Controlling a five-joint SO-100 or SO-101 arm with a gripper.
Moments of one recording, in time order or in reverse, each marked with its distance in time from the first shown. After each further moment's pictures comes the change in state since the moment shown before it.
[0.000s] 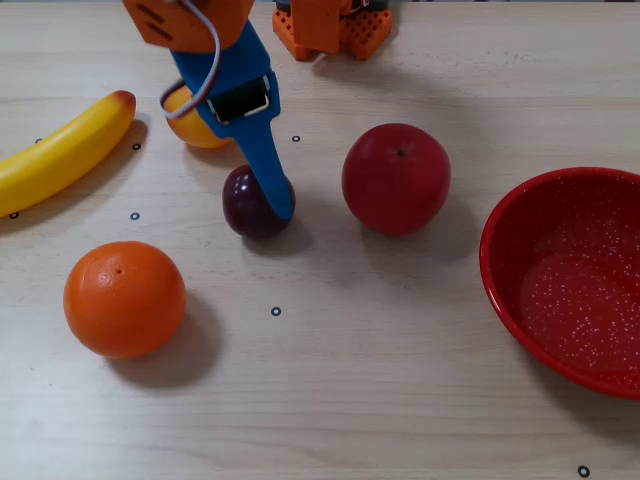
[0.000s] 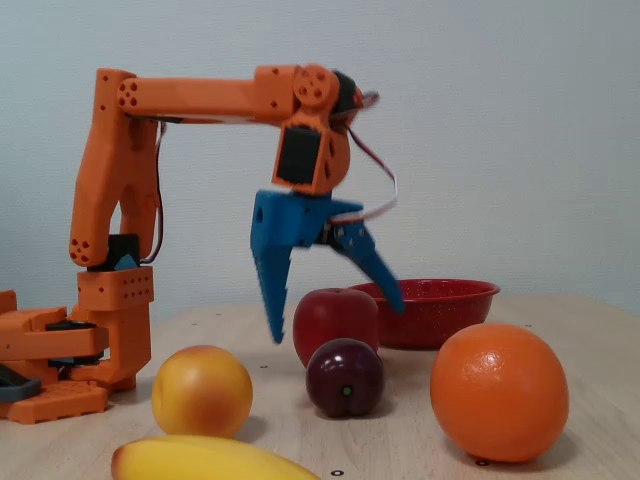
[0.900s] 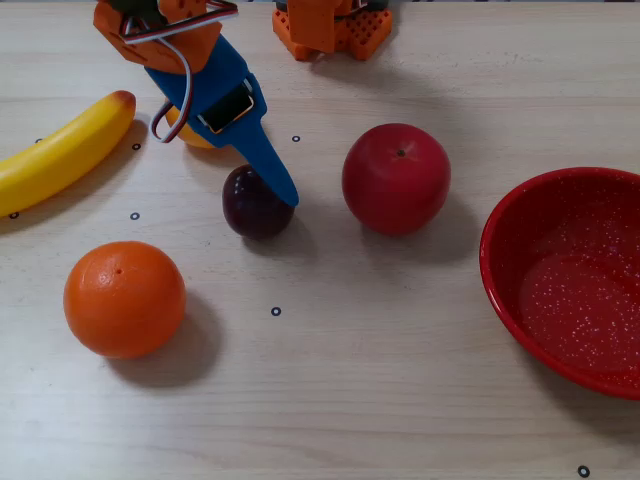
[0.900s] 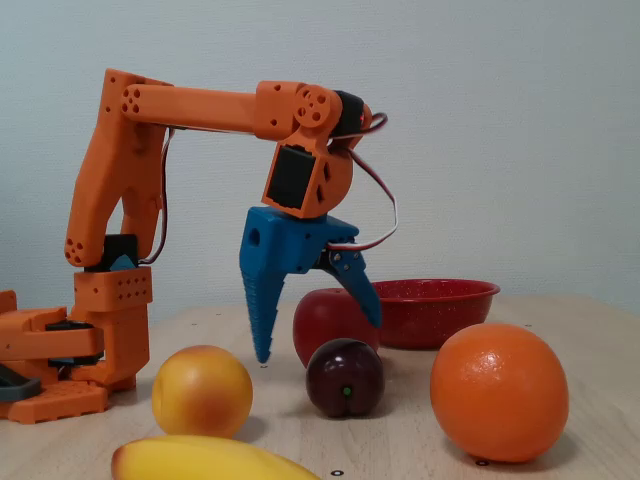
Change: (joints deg) arm 4.6 -4.8 -2.3 0.8 -15.2
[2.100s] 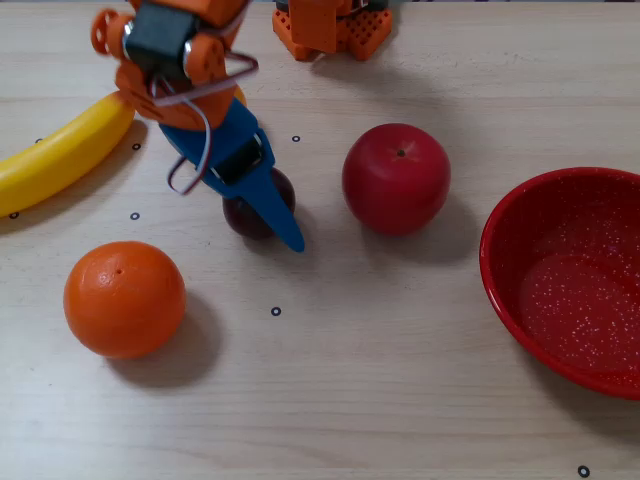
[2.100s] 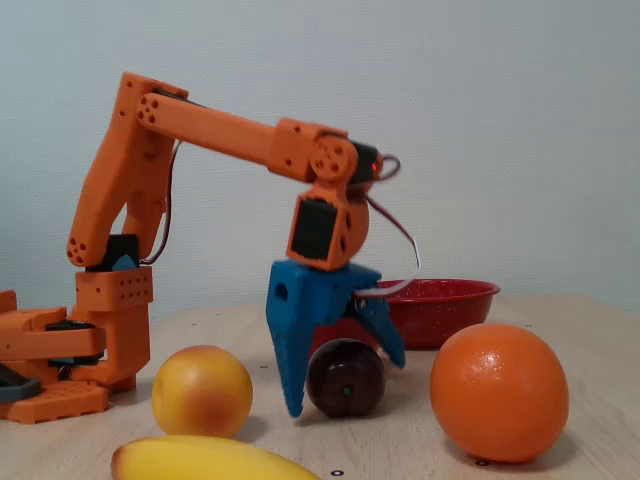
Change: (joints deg) arm -2.0 -6.9 4.1 -14.1 -1.1
